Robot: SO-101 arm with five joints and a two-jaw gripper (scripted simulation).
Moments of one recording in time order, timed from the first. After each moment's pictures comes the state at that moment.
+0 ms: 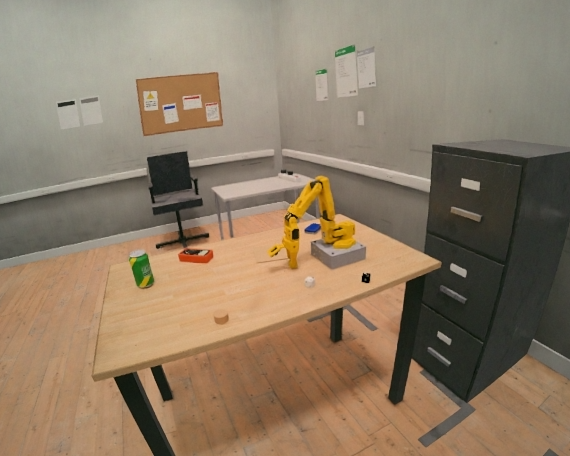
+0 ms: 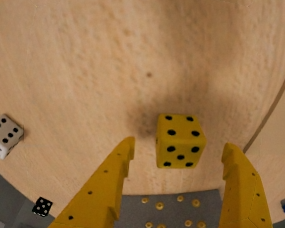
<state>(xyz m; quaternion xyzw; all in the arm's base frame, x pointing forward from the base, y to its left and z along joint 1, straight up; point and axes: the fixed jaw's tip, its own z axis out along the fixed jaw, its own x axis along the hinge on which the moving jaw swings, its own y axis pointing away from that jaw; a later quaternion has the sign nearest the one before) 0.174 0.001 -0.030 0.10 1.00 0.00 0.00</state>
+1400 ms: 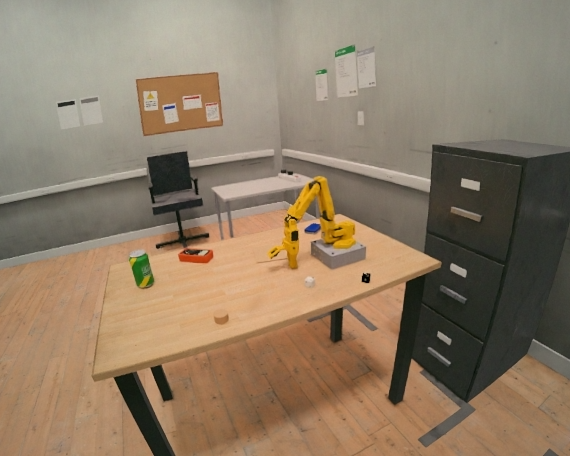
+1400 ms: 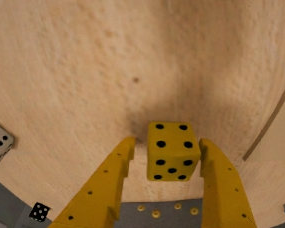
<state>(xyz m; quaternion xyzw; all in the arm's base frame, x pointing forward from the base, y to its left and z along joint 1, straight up) 0.172 -0.005 -0.038 0.11 0.99 0.00 0.01</state>
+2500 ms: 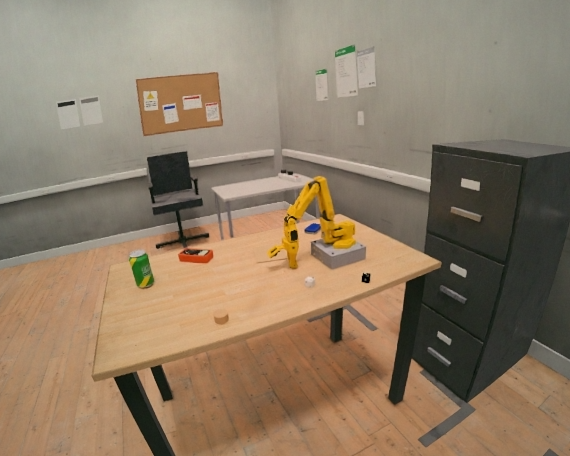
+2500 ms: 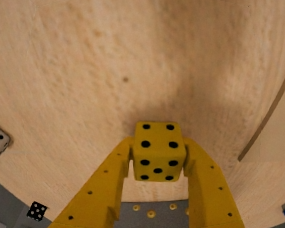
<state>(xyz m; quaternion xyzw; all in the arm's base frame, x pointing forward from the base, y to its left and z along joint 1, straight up) 0.171 -0.010 -0.039 0.11 0.99 0.00 0.00</state>
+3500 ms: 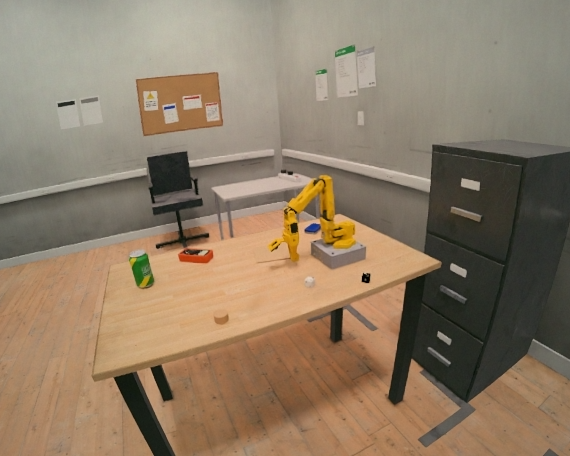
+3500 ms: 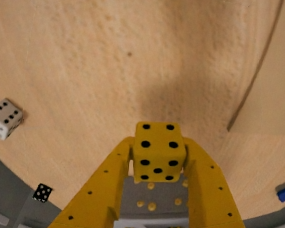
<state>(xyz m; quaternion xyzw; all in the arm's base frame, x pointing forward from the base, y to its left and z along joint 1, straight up) 0.165 -0.010 -0.011 0.11 0.99 0.00 -0.01</state>
